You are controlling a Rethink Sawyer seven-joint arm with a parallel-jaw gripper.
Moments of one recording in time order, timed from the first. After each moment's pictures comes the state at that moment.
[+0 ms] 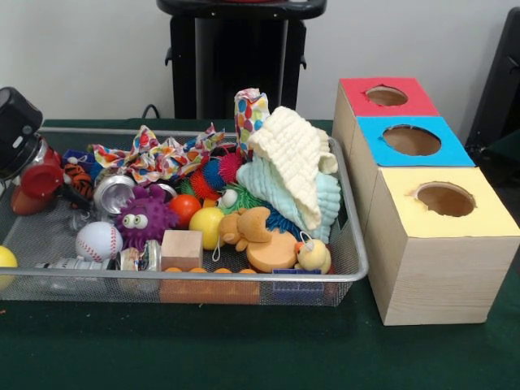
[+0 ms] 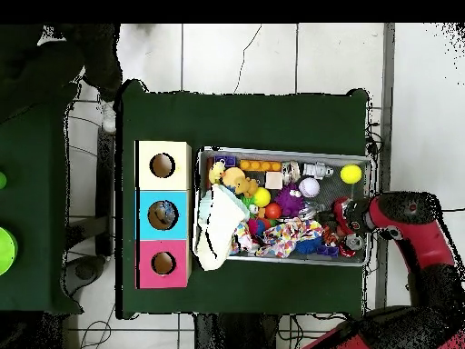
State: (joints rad) arm -0.86 -0.16 0.06 1.21 0.18 1.10 1.83
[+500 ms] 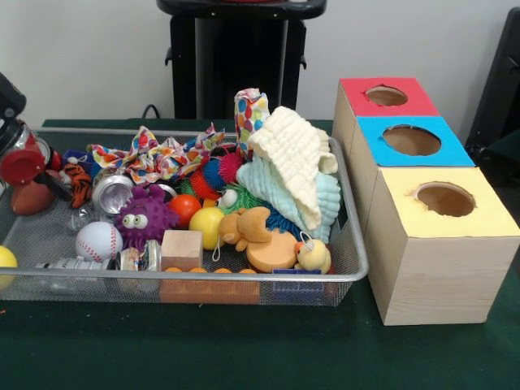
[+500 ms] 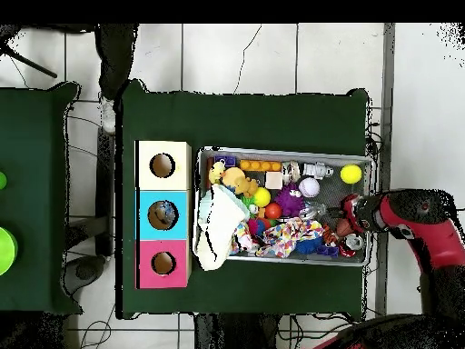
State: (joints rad) arm -0.85 -0.23 0.05 1.22 0.18 1.10 1.83
